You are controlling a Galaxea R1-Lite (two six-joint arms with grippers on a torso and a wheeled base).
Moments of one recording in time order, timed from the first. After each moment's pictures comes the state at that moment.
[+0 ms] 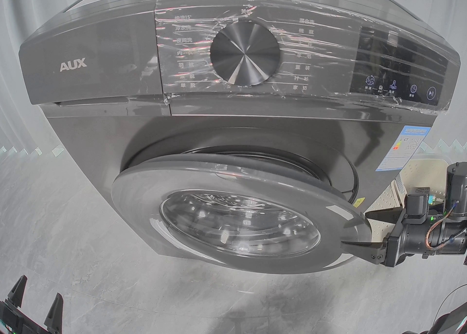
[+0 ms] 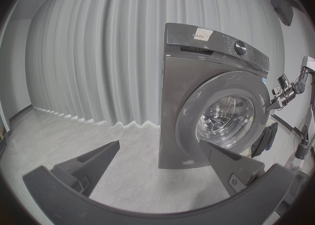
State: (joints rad) left arm 0.00 0.02 -0.02 0.01 0.00 -0.04; right arm 0.43 1.31 -0.42 -0.46 0.28 -0.02
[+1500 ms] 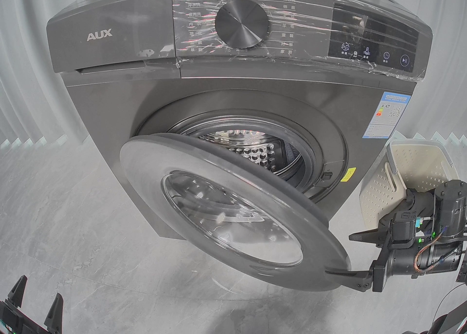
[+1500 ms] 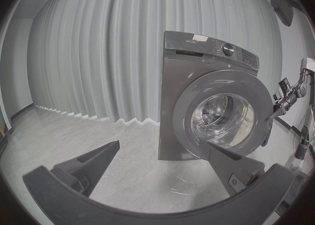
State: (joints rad) left arm 0.00 0.02 -0.02 0.01 0.00 -0.04; right arm 0.57 1.35 -0.35 -0.51 0.26 -0.02
